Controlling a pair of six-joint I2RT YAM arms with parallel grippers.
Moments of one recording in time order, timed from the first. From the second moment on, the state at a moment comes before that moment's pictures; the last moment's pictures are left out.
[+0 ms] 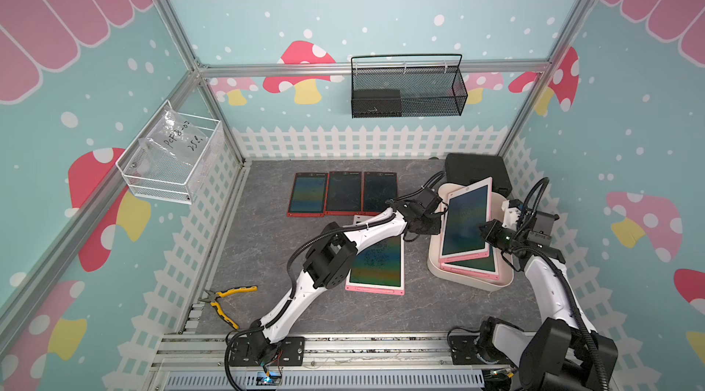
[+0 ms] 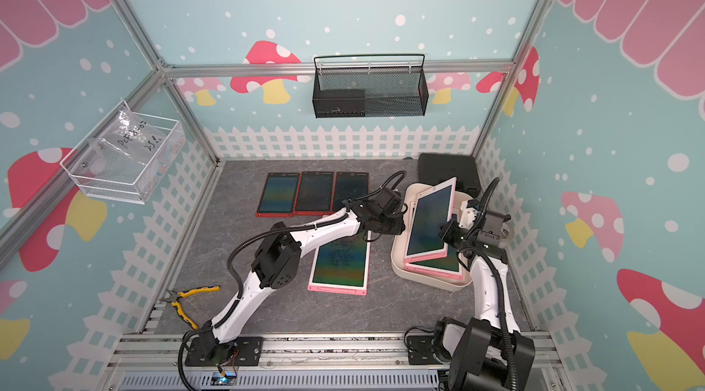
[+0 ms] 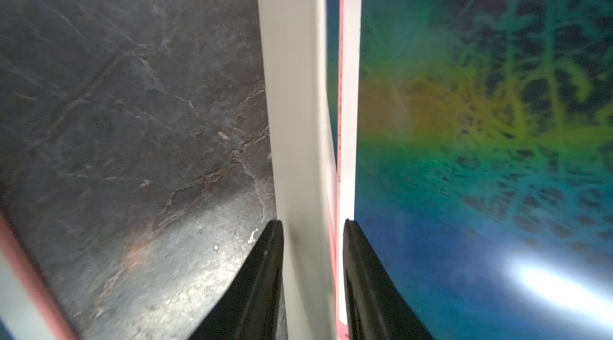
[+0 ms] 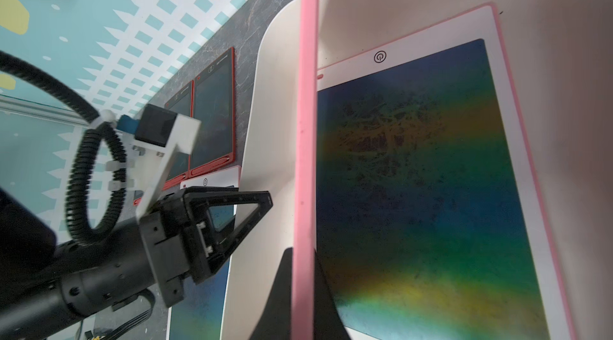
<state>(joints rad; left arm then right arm) -0.91 2.44 2.12 -0.54 0.12 -0.72 -0.38 1.09 0.70 -0.39 -0.60 0.29</state>
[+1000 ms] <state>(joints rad) -0.68 1.68 1.38 -0.44 -0.01 -0.66 -0.35 0.97 0.84 -0.30 -0.81 0.47</state>
